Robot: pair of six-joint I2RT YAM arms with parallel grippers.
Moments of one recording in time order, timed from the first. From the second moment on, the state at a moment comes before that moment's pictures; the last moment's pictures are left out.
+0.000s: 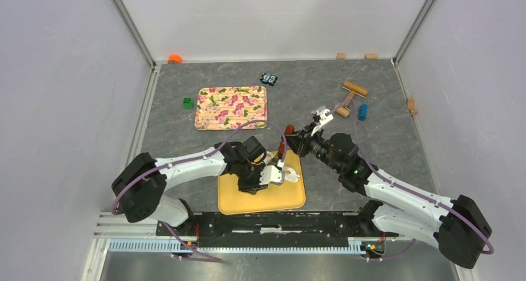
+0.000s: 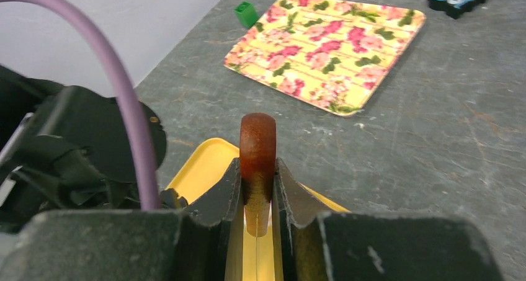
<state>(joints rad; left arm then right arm) -0.91 1.43 0.80 -0.62 0.42 0.69 0.81 0.98 0.49 0.40 0.04 0.39</state>
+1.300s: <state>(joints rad) -0.92 1.38 0.79 -1.01 0.45 1.44 0.81 1.40 0.44 1.00 -0.27 0.45</state>
